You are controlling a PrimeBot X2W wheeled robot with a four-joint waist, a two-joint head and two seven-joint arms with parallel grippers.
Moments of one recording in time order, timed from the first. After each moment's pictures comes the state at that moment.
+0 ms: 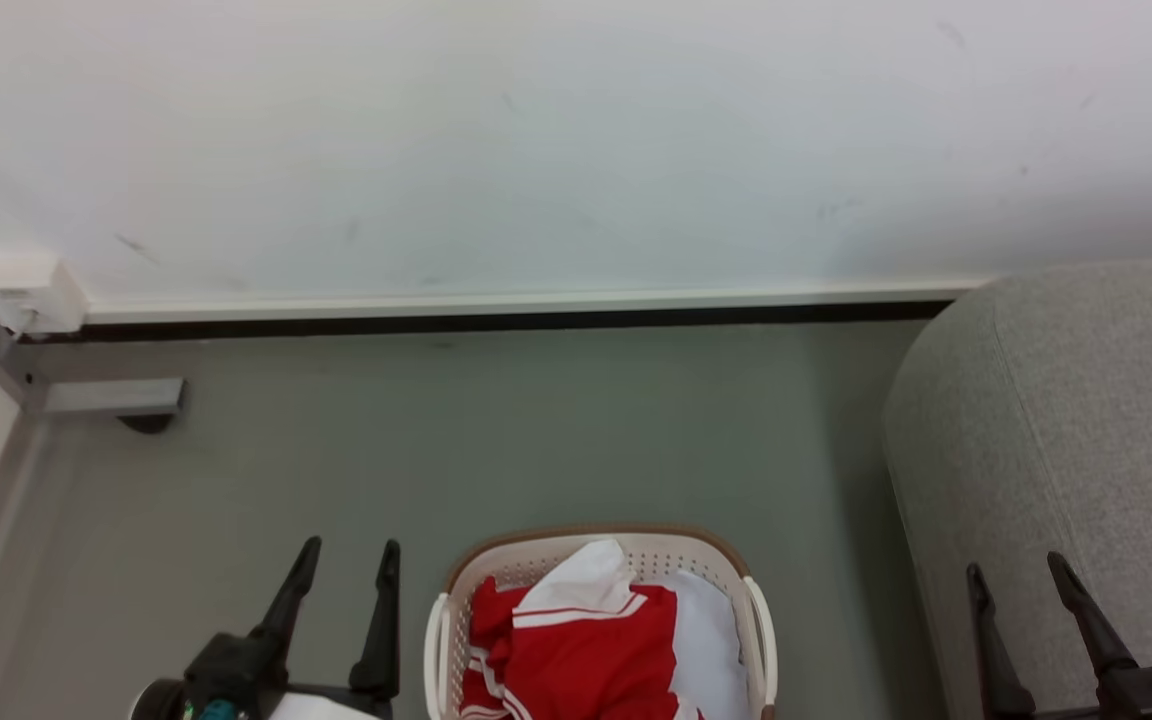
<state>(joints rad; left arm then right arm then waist) -0.04 0.05 -0.07 0.19 -0.10 -0.06 -0.26 -0.01 -0.05 -0.04 0.22 0.02 0.13 -0.26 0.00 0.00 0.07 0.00</state>
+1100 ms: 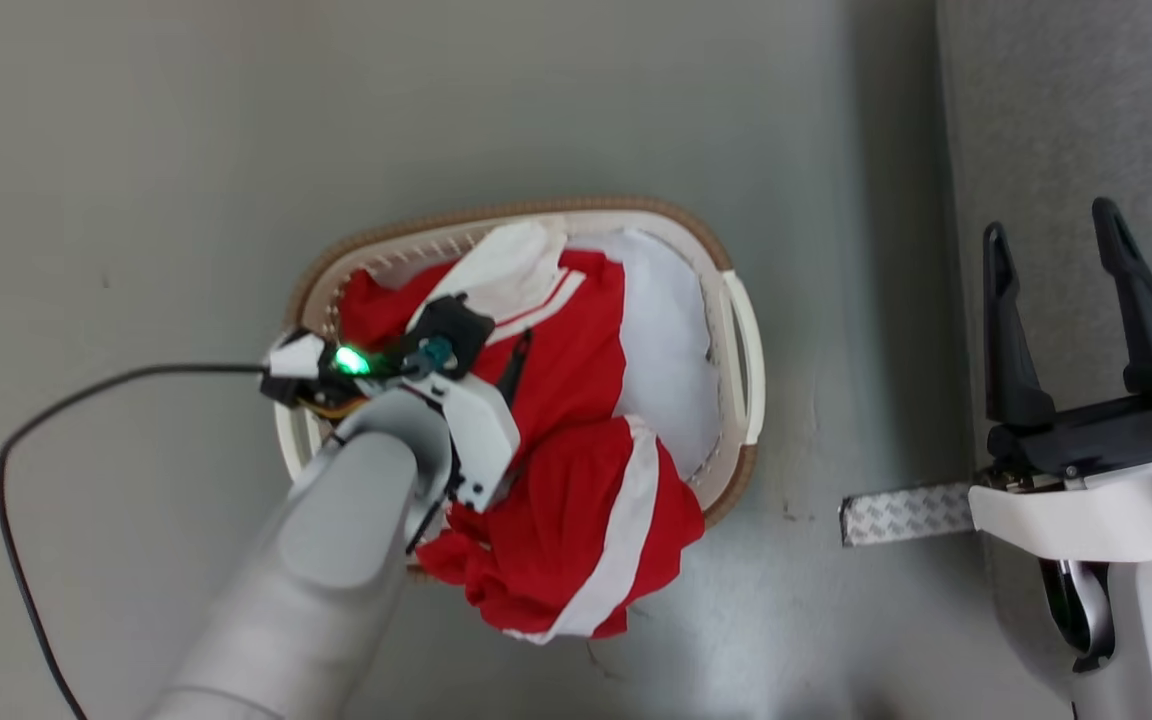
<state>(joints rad) -0.87 0.05 -0.47 0.96 0.01 -0.06 -0.13 -0.40 -0.05 0.03 0.01 0.05 0.13 -0.26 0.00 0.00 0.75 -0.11</state>
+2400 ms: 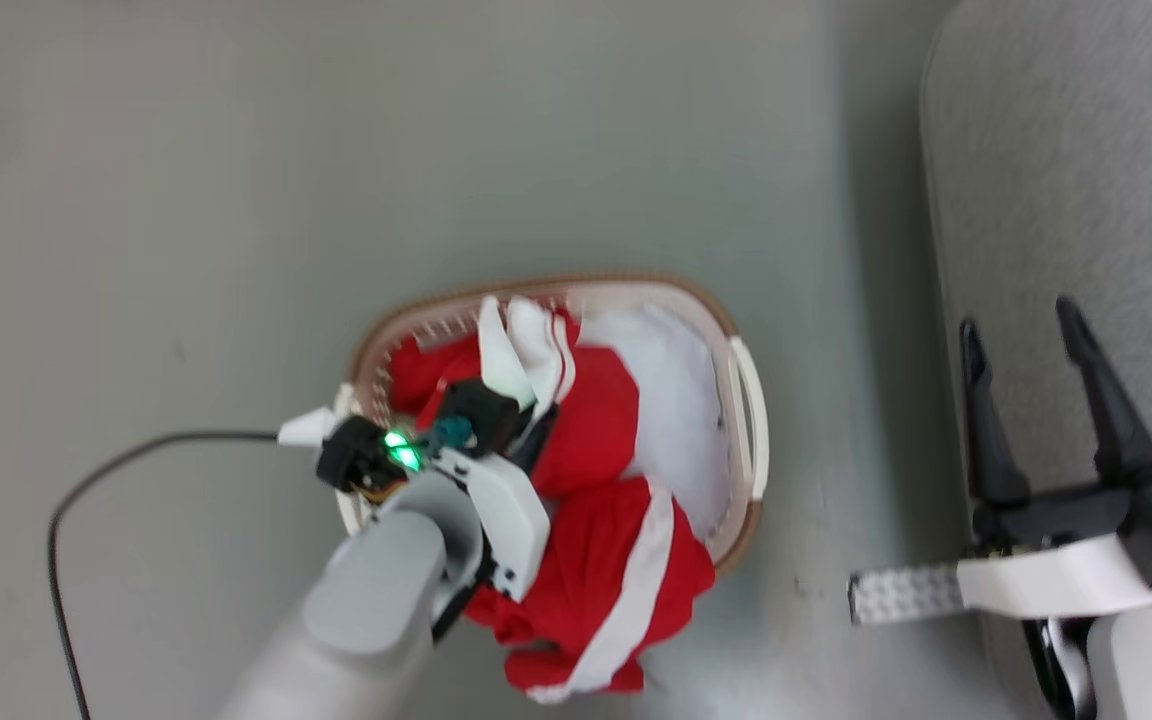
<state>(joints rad) -0.82 0.05 -0.66 1.01 -0.24 -0.12 -0.19 -0.32 -0.05 0.03 0.07 0.04 0.13 -0.26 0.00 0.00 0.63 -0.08</state>
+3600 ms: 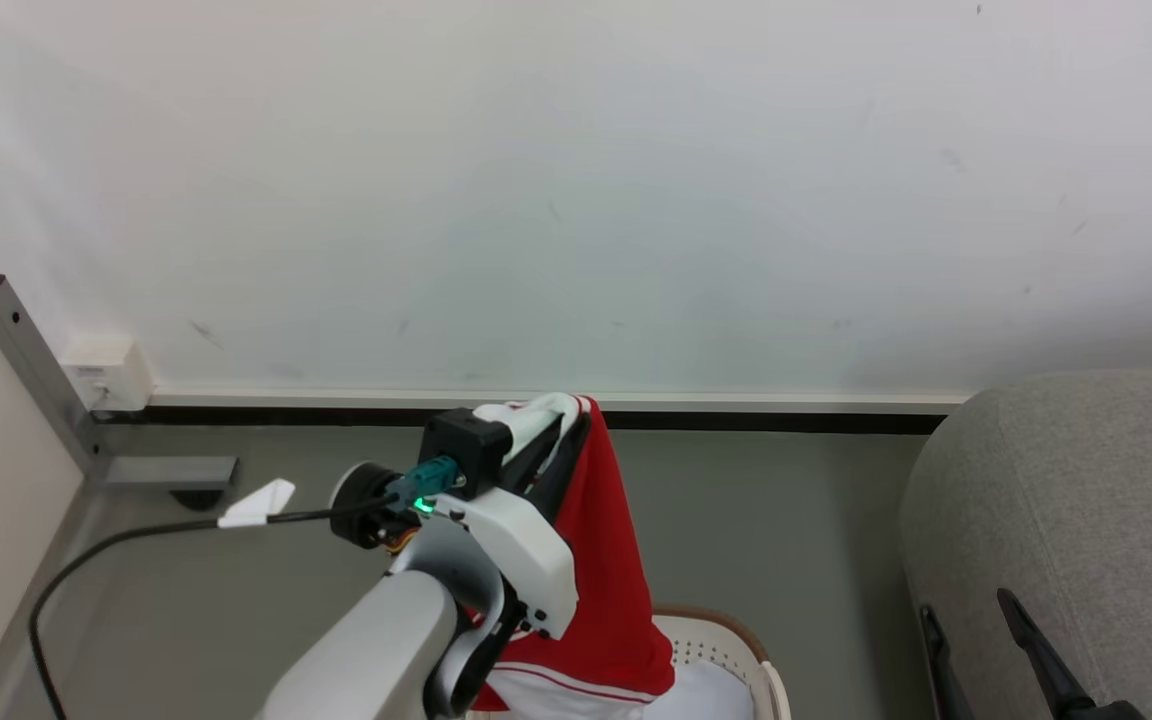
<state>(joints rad) -0.57 0.17 -0.70 0.40 -0.49 0.09 -0.05 0.05 -0.05 0.05 0.18 0.06 0.13 -0.26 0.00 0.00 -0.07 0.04</state>
